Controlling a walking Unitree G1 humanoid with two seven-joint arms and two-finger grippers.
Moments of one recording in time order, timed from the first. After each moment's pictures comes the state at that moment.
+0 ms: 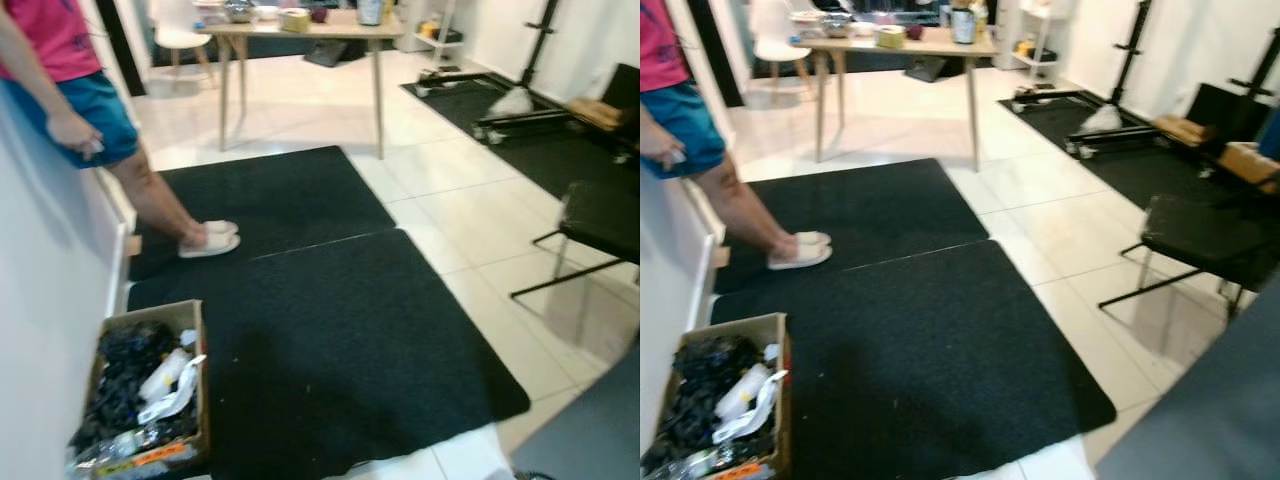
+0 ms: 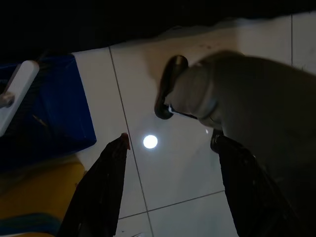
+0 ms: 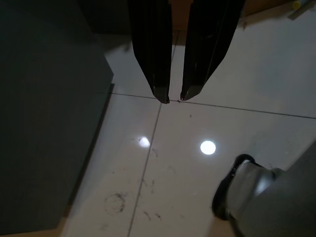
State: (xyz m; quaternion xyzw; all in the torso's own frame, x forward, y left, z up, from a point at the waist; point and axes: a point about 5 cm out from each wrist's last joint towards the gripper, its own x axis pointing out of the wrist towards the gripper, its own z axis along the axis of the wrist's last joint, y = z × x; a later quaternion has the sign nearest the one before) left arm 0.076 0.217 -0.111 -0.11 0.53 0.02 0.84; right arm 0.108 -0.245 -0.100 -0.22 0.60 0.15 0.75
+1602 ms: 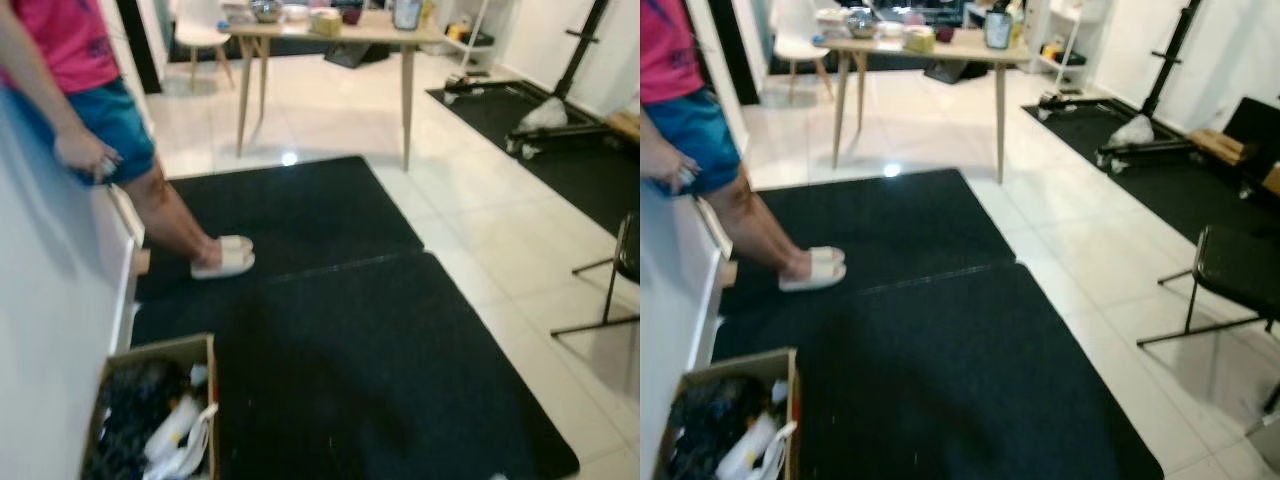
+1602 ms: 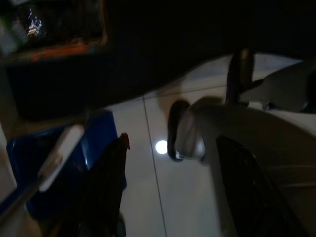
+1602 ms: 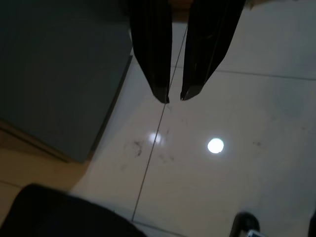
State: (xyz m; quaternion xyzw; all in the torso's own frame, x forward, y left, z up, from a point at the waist) left arm 0.084 0.219 -0.109 -0.08 0.53 0.03 0.84; right arm 0.103 -0.244 -0.102 -0.23 0.61 0.15 0.75
